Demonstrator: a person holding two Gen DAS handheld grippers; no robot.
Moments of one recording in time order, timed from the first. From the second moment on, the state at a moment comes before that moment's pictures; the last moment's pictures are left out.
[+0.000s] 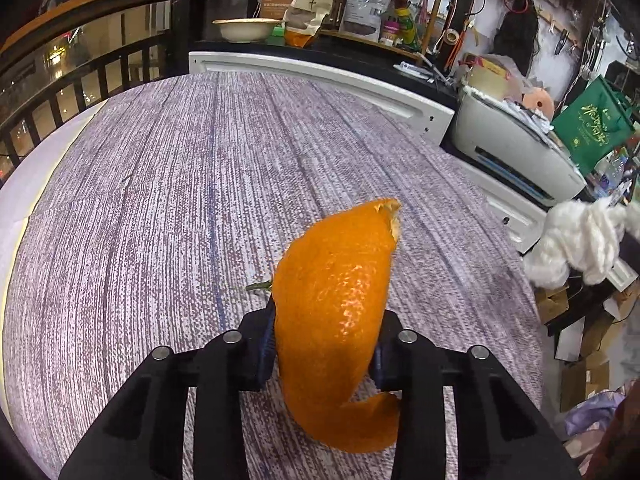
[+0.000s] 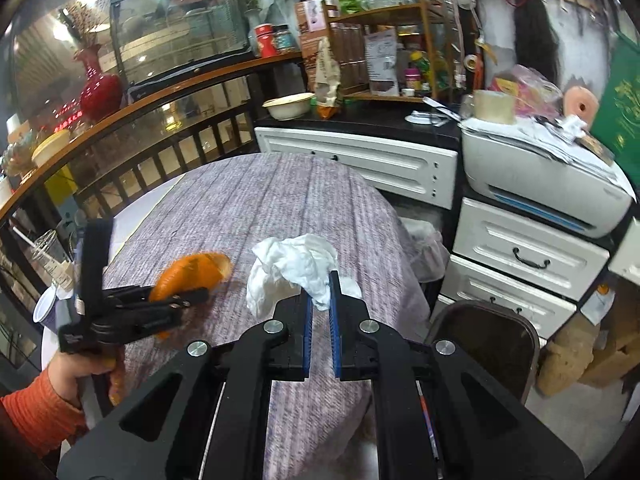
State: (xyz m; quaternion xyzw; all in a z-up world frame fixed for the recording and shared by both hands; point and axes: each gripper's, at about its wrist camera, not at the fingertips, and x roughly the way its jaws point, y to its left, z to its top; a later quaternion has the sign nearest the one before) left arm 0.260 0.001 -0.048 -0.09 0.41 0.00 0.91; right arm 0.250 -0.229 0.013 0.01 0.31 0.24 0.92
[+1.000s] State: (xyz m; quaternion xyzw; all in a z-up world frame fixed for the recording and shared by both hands) left arm 0.229 -0.163 0.004 -0.06 0.34 -0.18 0.92; right arm 0.277 -0.381 -0.097 0.07 0.42 0.03 0.91
